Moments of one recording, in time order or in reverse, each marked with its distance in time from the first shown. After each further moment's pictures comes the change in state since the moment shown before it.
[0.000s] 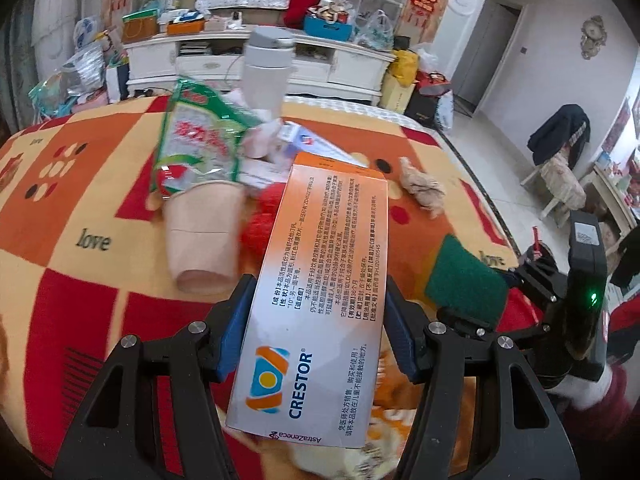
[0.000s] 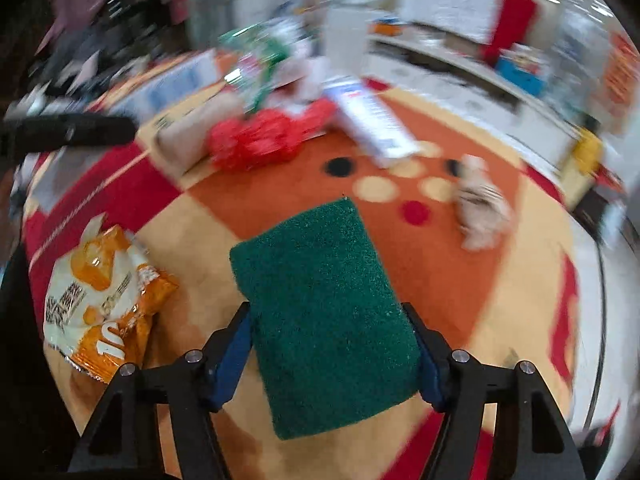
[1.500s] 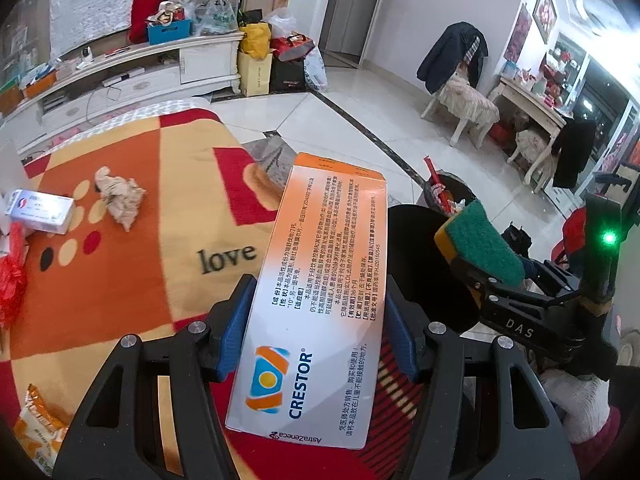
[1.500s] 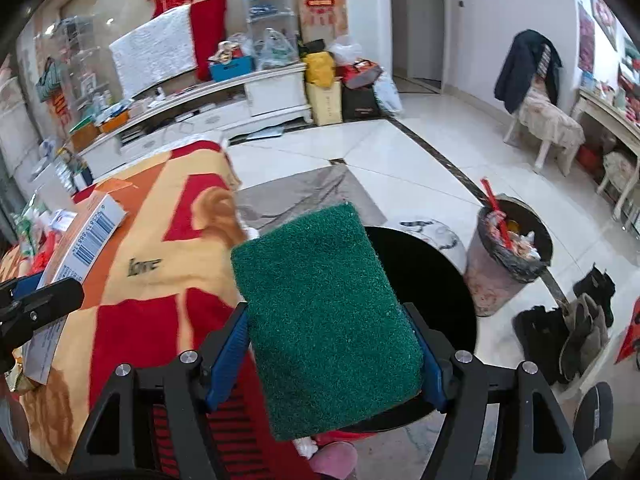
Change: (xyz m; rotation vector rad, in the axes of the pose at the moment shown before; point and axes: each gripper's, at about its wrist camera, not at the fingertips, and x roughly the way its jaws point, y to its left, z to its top) left arm 0.067 -0.294 -0.025 0.328 0.070 -0.248; right arm -0.174 -0.210 -0.195 0.701 -0.108 -0.447
